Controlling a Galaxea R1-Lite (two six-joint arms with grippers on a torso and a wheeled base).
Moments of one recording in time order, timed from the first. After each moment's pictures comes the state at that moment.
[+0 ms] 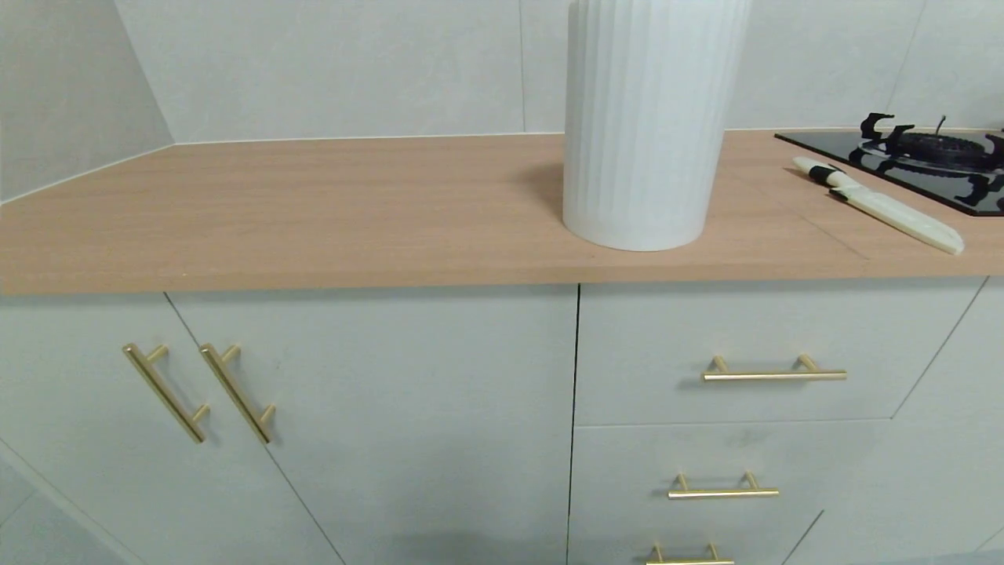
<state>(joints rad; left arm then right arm) 0.00 0.00 0.00 0.00 -0.02 0.01 0.01 0.00 0.00 0.00 0.00 0.02</state>
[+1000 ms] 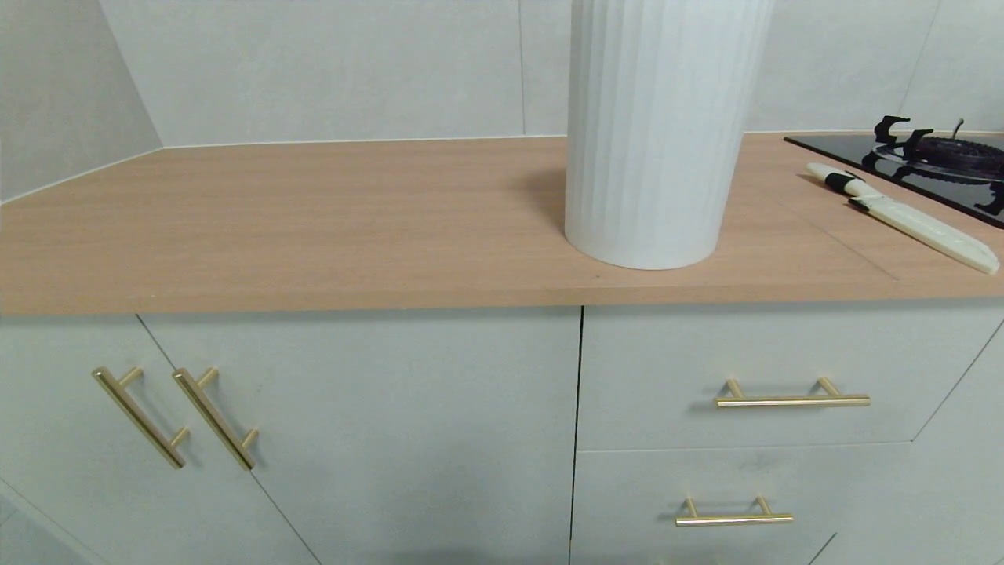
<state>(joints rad) 0.00 0.00 0.00 0.00 -0.02 0.01 0.01 0.00 0.00 0.00 0.00 0.03</state>
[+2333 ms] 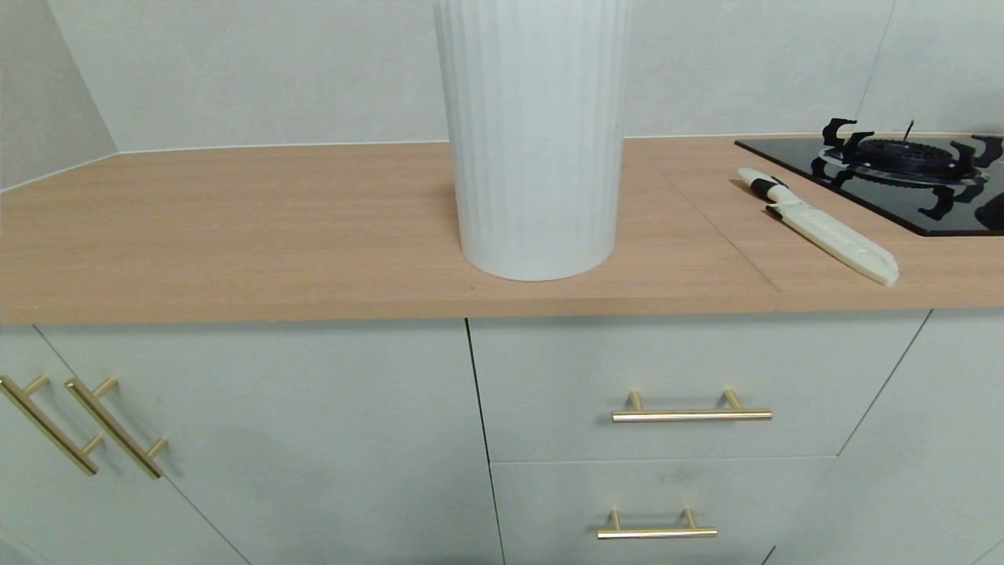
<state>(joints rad) 0.00 0.00 0.00 0.00 -0.02 0.01 0.01 0.00 0.00 0.00 0.00 0.02</state>
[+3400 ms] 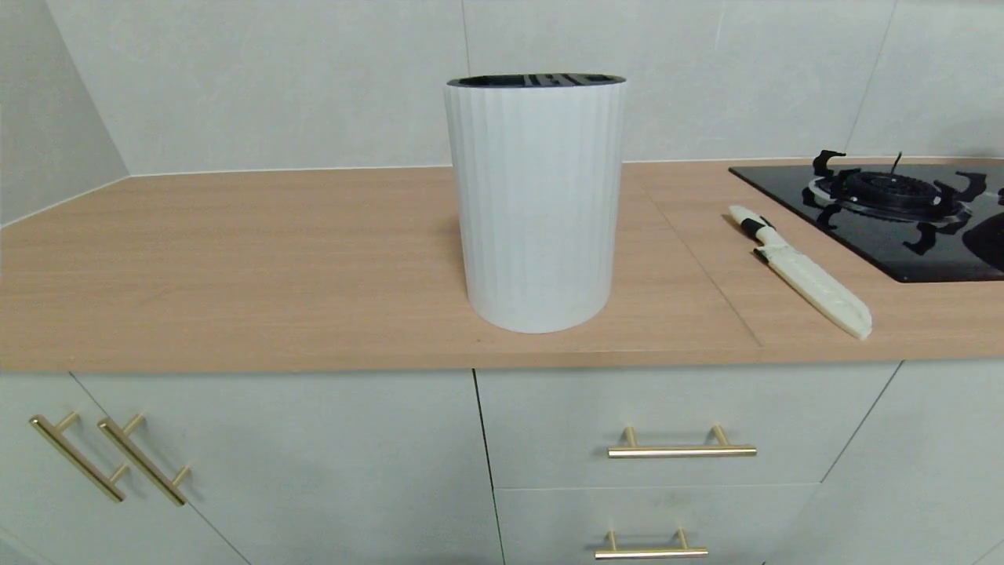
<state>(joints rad) 0.00 0.00 0.00 0.00 -0.02 0.01 0.01 0.00 0.00 0.00 0.00 0.02</state>
